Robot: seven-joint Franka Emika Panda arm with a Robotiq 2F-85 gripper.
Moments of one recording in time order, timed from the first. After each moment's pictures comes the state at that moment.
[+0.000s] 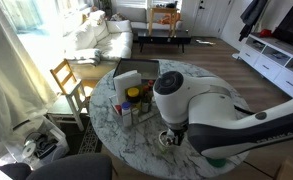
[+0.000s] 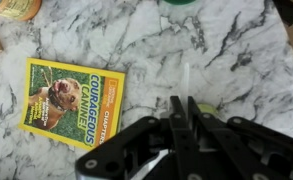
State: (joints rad) arm 0.28 0.29 0.11 -2.13 -0.49 2.18 0.18
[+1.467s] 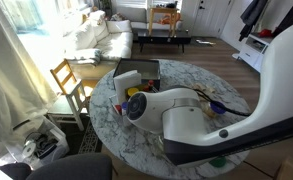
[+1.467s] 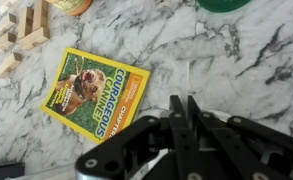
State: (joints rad) arm 0.35 0.48 0.11 -1.91 -0.66 1.92 0.17
